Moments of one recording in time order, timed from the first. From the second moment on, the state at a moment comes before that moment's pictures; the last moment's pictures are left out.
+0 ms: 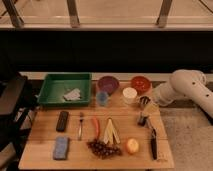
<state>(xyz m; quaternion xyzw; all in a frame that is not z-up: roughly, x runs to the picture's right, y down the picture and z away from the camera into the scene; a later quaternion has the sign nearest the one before) 0.236 0.080 0.740 -0.25 -0.11 0.27 0.92</state>
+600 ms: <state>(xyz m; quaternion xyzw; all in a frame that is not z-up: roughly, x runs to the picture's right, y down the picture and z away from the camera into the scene) 0.237 0.080 0.741 -0.25 -0.11 0.27 0.92</state>
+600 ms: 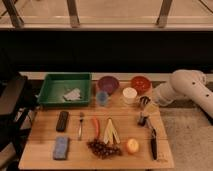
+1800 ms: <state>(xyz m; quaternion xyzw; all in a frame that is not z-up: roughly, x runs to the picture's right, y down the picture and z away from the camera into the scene) 0.302 -0.028 0.820 -0.15 -0.08 0.22 0.96</state>
